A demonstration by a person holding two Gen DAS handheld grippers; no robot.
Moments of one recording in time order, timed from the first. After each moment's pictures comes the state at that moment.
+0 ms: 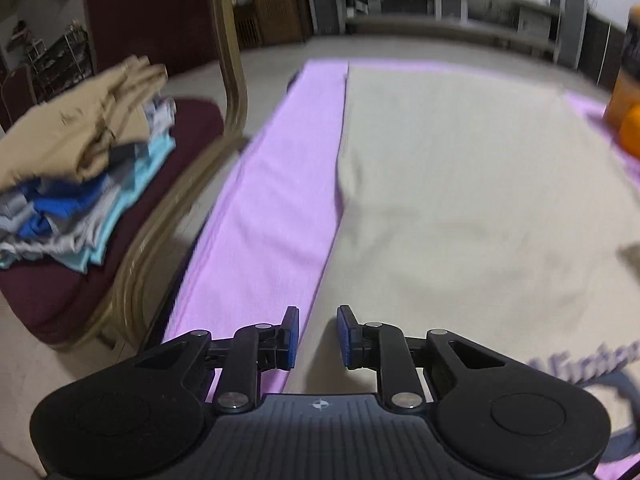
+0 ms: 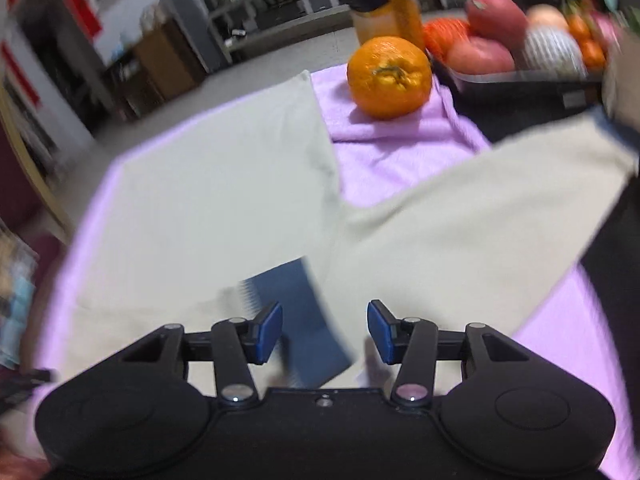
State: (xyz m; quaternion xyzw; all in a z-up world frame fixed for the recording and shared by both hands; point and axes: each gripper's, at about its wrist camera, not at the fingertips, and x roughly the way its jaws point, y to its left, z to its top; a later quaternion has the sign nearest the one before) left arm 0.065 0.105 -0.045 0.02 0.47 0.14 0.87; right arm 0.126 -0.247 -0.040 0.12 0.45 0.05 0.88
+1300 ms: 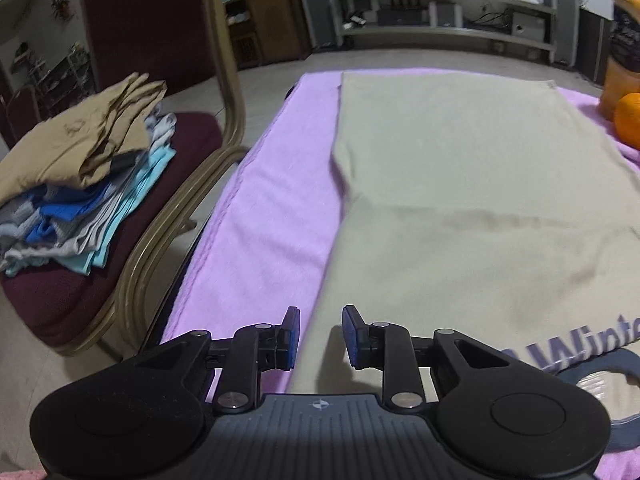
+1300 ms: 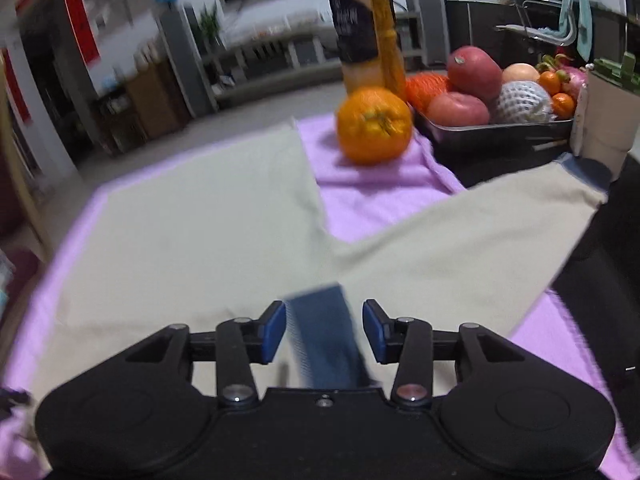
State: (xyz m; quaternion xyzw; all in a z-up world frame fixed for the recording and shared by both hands) left arm 0.043 0.082 -0.038 0.05 0.41 0.13 0.90; right arm 0.091 -0.243 -0.033 0.17 0.36 0.05 0.92
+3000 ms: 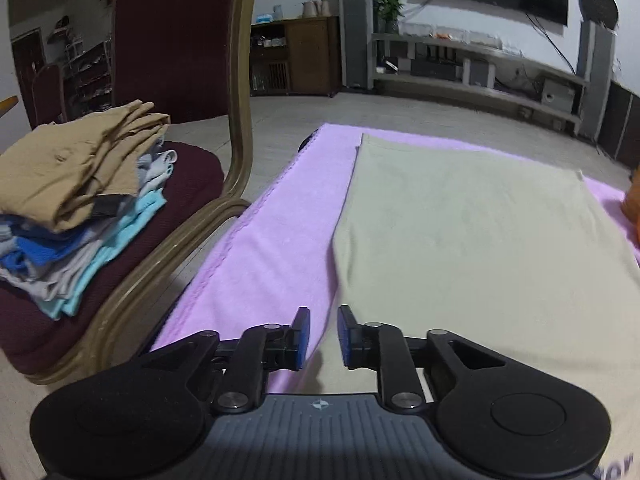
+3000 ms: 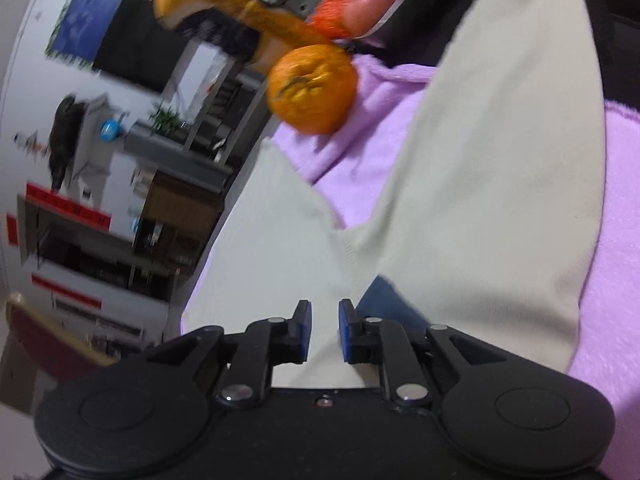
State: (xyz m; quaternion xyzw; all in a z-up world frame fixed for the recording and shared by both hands) left arm 0.079 0.098 -0.021 -0.02 0.36 0.16 0.92; right arm 0.118 -0.284 -0.086 0.47 0.35 0.05 0.81
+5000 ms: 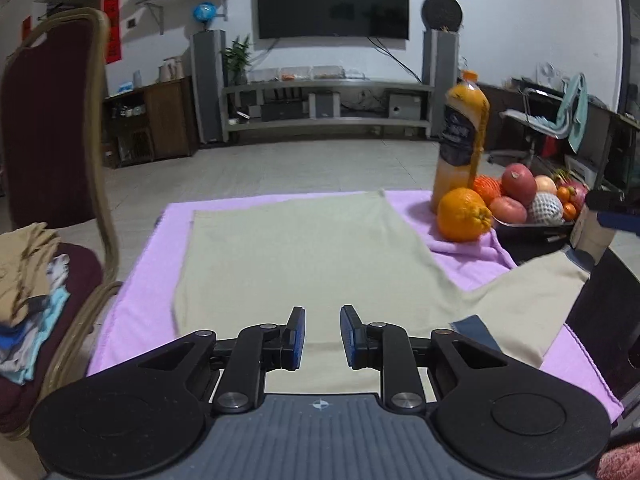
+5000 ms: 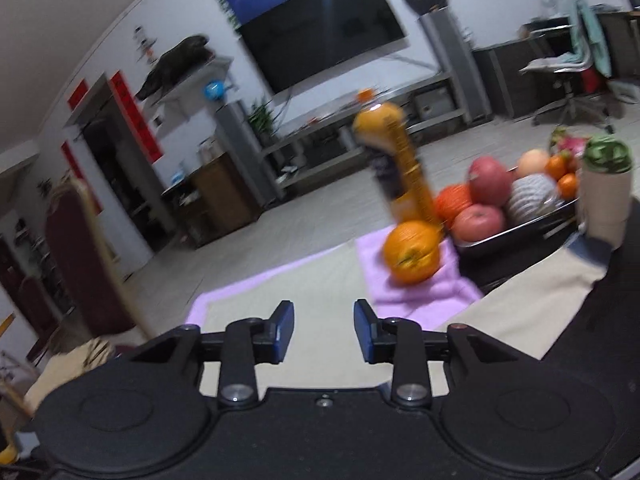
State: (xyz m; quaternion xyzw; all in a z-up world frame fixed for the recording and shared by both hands) left arm 0.027 -0.047 0.062 0.03 0.31 -0.04 0.95; right arm 0.042 -0.316 0.091 0.22 0.24 0.07 0.94
